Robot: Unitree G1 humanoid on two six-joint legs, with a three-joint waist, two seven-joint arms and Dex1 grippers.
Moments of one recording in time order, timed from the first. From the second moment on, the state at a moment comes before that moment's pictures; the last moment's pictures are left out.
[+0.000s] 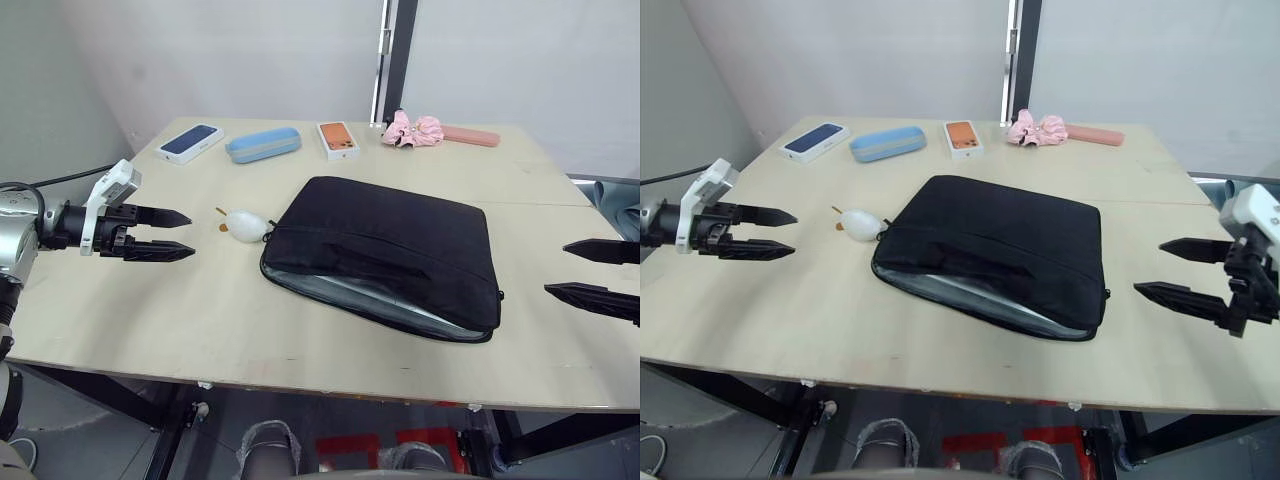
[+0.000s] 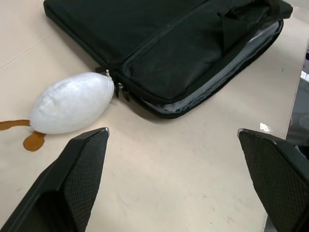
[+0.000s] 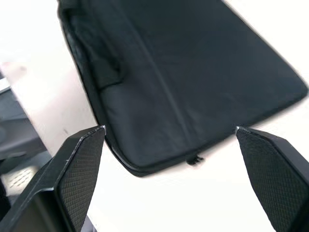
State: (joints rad) left arm -0.68 1.16 -0.09 0.52 -0.57 0.44 -1.58; right arm 0.21 -1.09 -0.94 -0.50 0.66 1.05 1.25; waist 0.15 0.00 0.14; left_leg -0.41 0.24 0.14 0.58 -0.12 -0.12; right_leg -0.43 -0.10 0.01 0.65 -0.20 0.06
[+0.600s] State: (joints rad) left arm -1.01 0.81 -0.17 1.07 -0.49 0.93 -1.52; right arm 0.21 -0.92 -0.80 -0.34 0.75 1.08 1.10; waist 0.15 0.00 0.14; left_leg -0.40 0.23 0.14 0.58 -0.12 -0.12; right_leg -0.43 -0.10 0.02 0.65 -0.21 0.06
